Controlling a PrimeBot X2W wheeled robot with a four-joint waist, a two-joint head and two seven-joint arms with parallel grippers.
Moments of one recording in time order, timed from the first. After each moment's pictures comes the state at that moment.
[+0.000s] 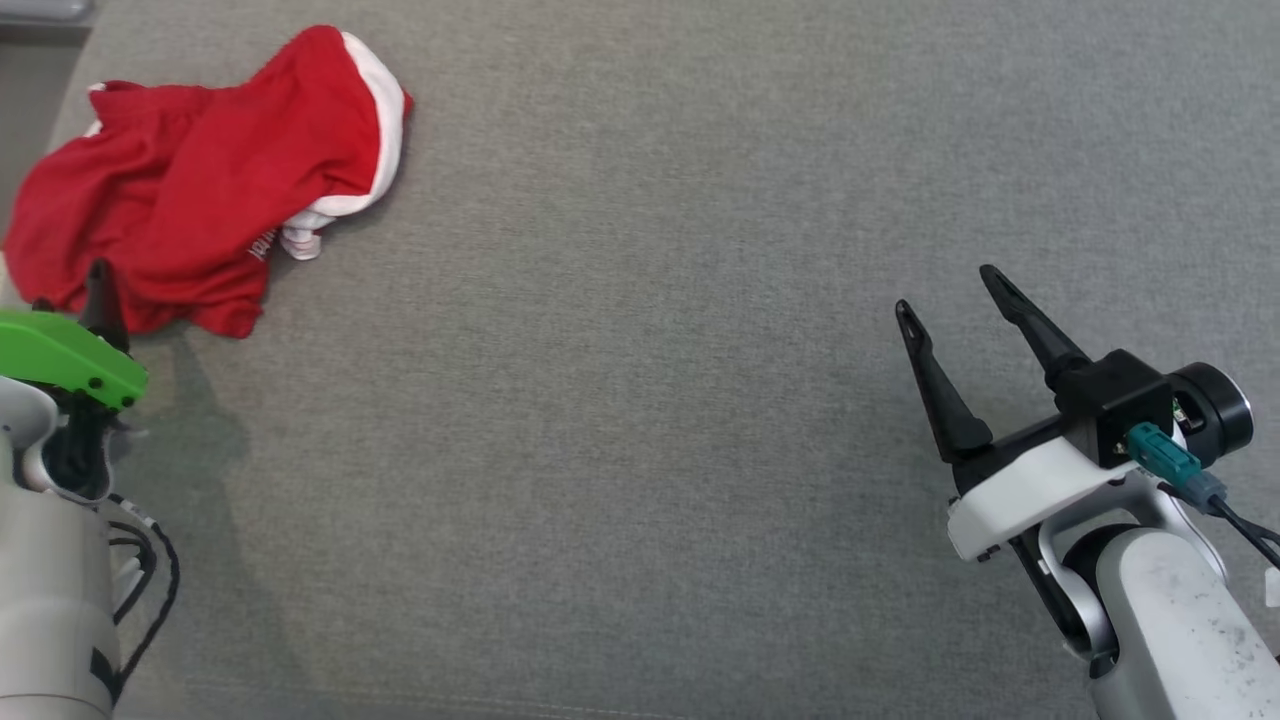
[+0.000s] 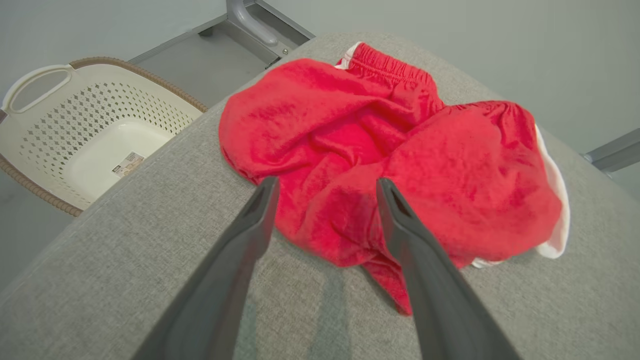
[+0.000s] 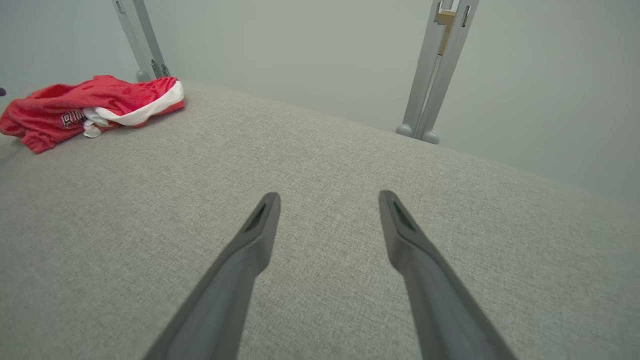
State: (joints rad) left arm -0.78 0.29 0.13 0.99 -0.61 -0.12 0.07; right arm -0.21 -0.22 0.19 -0.07 0.09 0.13 0.01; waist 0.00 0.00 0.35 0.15
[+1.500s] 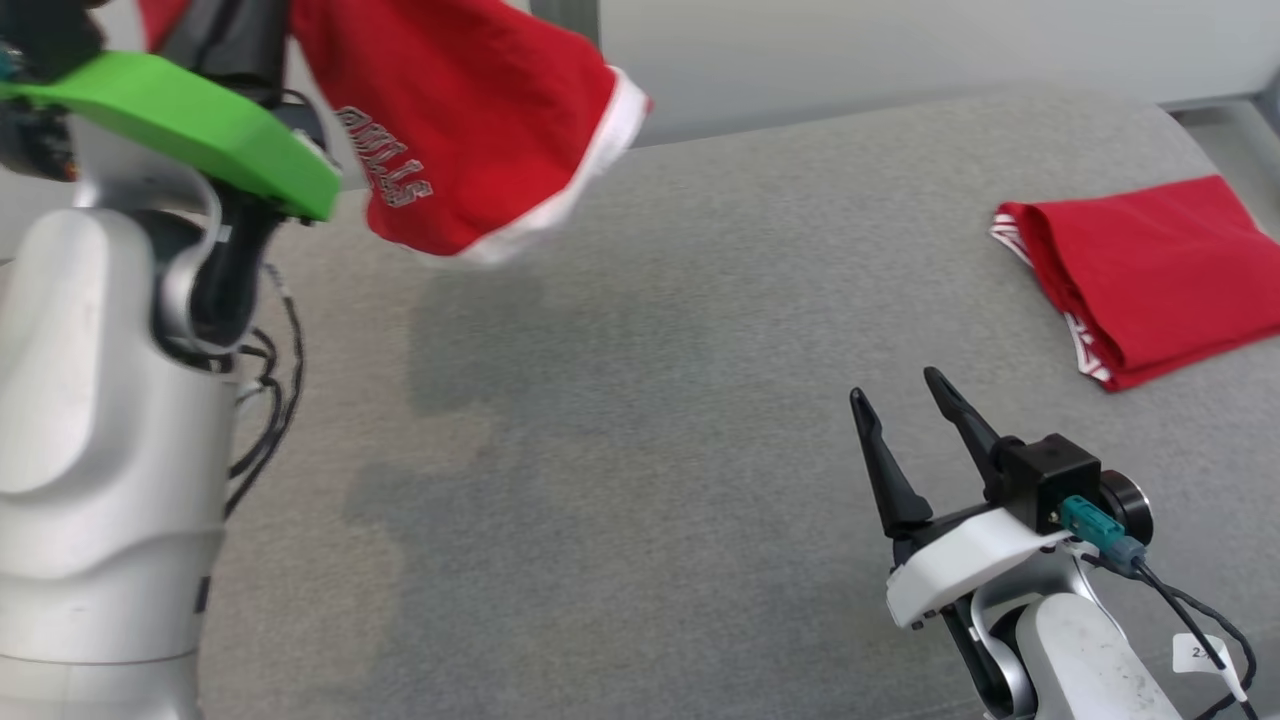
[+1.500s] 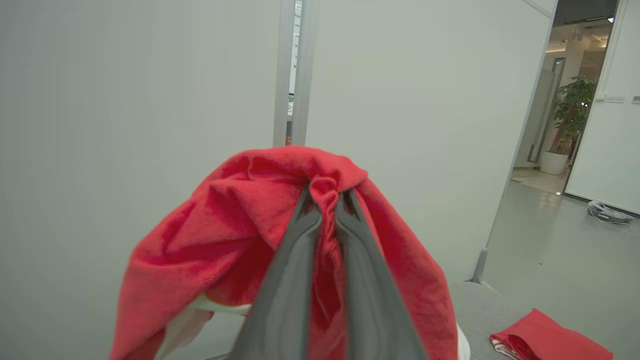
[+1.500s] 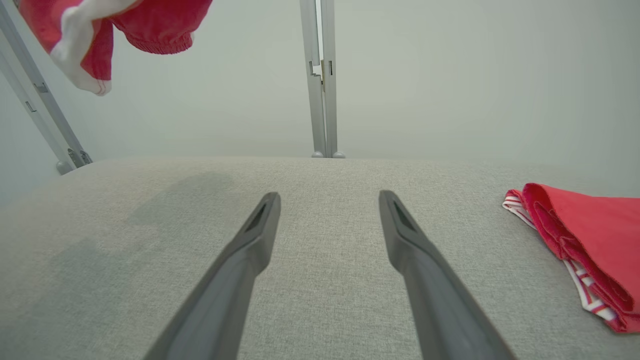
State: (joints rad) left arm -0.85 0.25 -0.23 0.29 -0.63 -0.13 0.11; right arm -0.15 -0.08 0.18 0.16 0.14 0.13 -0.14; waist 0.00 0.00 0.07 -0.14
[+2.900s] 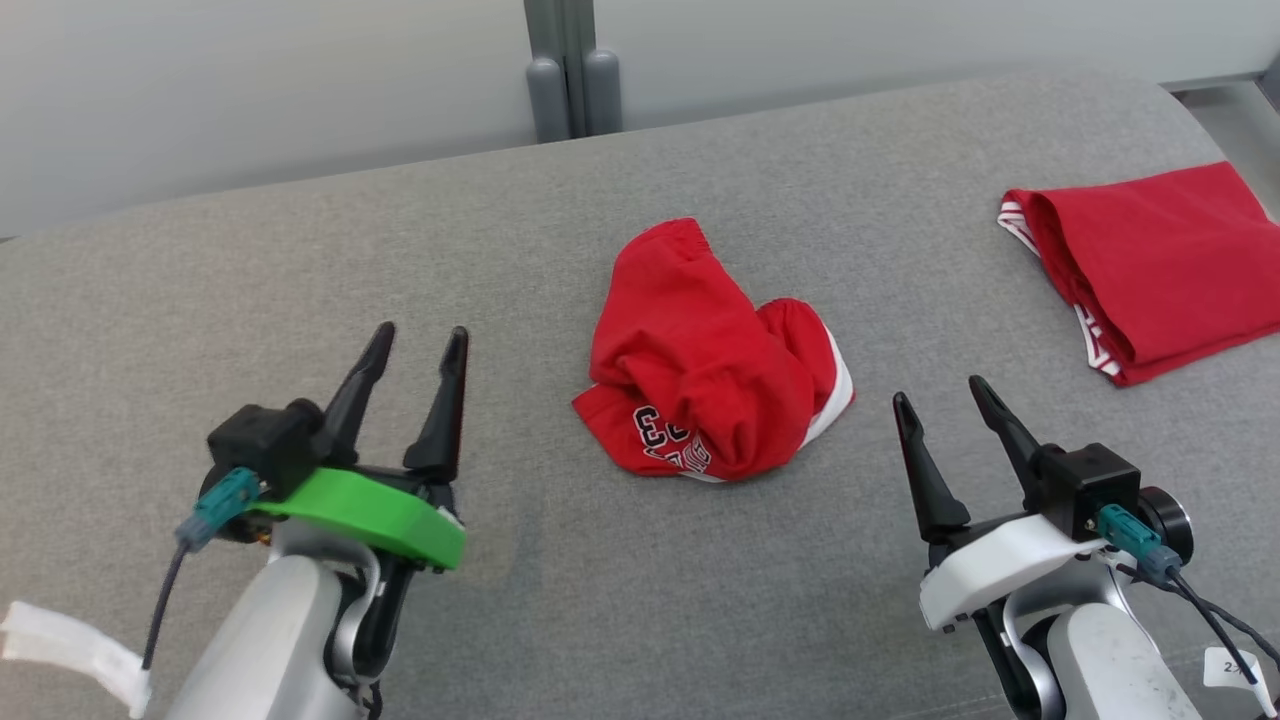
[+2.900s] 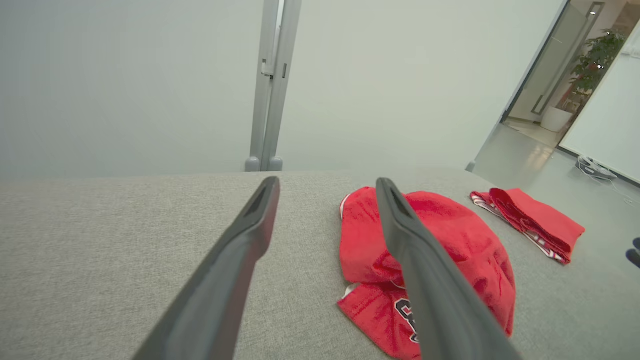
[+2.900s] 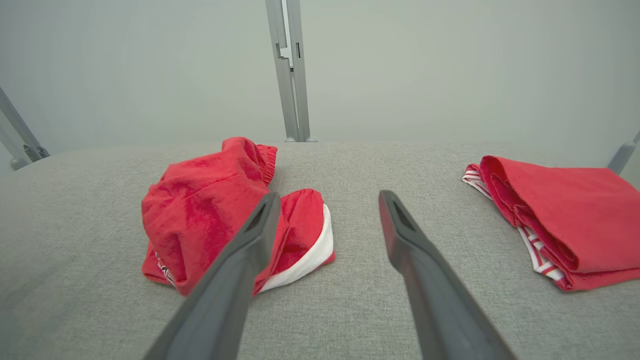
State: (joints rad) left arm -0.38 0.23 -0.44 0.35 -0.63 -0.07 -0.26; right arm -0.12 -0.08 0.11 0.16 0.12 0.13 -0.14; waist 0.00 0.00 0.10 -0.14
